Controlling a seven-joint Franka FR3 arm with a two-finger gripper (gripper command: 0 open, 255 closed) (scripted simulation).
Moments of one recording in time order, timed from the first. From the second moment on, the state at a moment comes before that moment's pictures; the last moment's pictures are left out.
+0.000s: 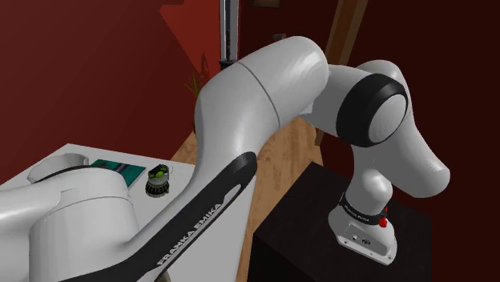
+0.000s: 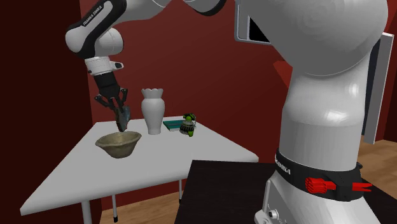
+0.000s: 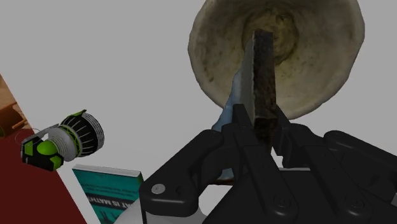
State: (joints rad) arm 0.95 0.72 0.18 -1.32 -0.40 1.89 0.91
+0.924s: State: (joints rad) arm 0.96 0.77 0.17 -1.35 -0.42 1.96 0.93
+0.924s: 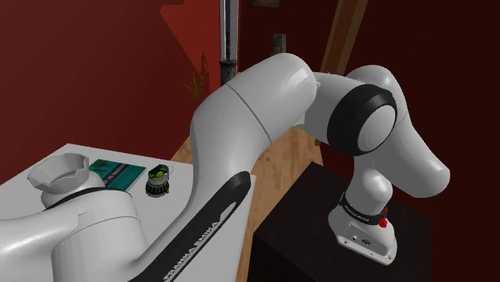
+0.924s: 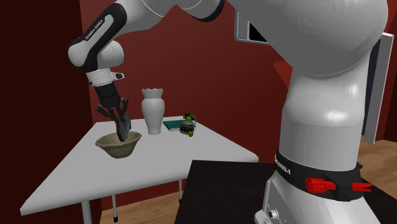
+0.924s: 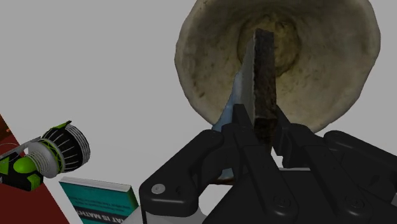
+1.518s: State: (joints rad) arm 0.96 0.76 0.18 -1.33 -0.41 1.93 0.92
